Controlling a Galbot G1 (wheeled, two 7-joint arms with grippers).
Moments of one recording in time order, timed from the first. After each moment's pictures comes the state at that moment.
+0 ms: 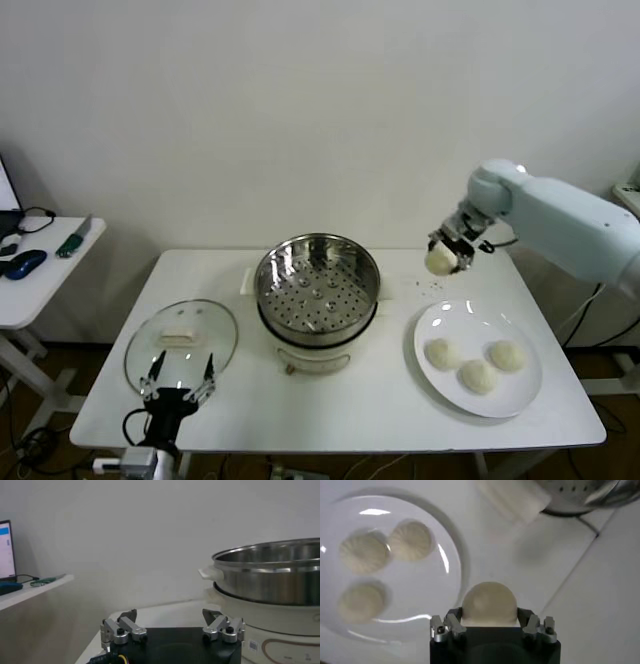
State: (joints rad) left arm 1.68 -1.47 -0.64 -2.03 0.01 -0.01 0.00; right arm 0.56 0.99 -1.19 1.05 -0.19 0.36 -1.13
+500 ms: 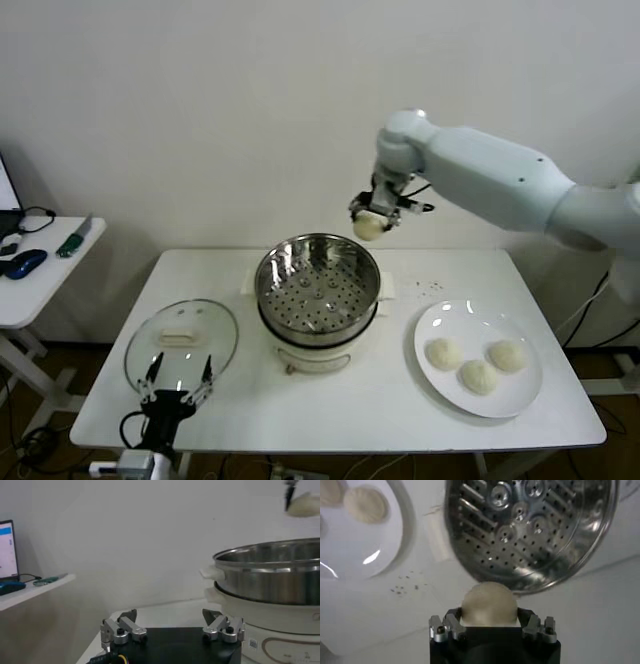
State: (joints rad) left arm 1.70 -1.45 -0.64 -2.05 -0.01 0.00 -0.01; right arm 0.58 1.28 -1.17 1.04 -0.36 0.56 -1.09
